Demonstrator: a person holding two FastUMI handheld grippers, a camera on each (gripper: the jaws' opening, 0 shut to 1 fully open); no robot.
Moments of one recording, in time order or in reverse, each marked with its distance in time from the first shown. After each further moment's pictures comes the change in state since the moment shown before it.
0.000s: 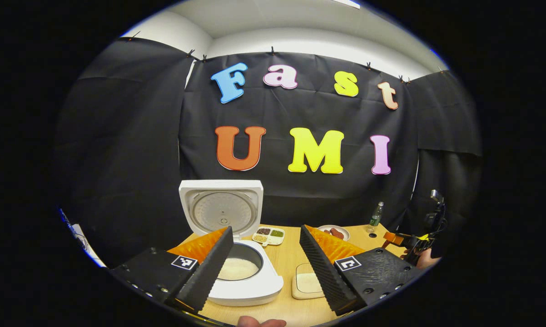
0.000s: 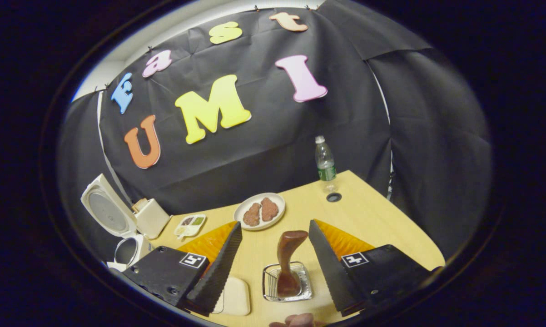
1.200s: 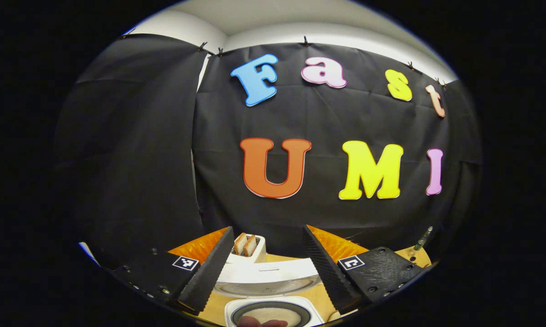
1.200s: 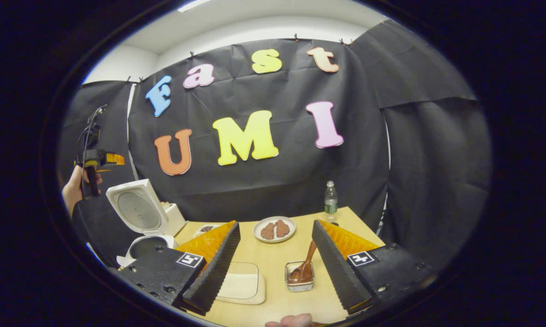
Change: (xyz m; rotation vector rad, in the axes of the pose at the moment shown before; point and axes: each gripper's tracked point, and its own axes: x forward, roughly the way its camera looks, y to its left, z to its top) left arm 0.227 0.144 0.075 0.012 0.040 0.190; right arm -0.132 0.075 0.031 -0.131 -0.114 0.027
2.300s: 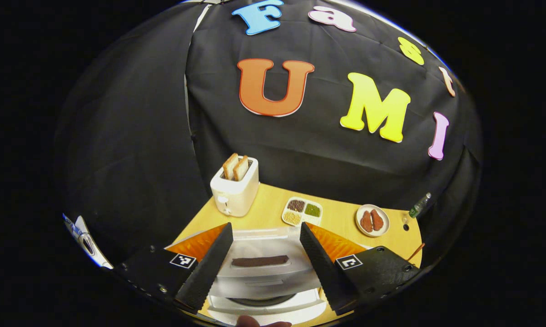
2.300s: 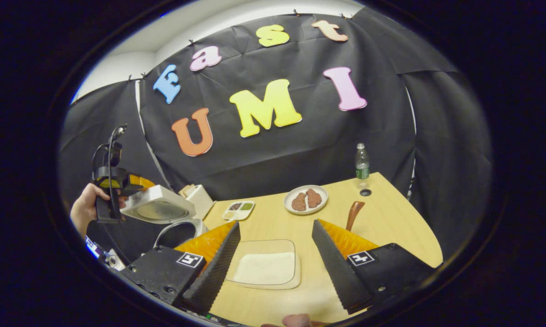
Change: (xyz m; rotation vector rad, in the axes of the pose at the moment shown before) left arm -0.068 -0.044 -0.154 -0.095 0.476 -0.053; right arm 0.005 0.061 -0.045 0.060 0.185 0.182
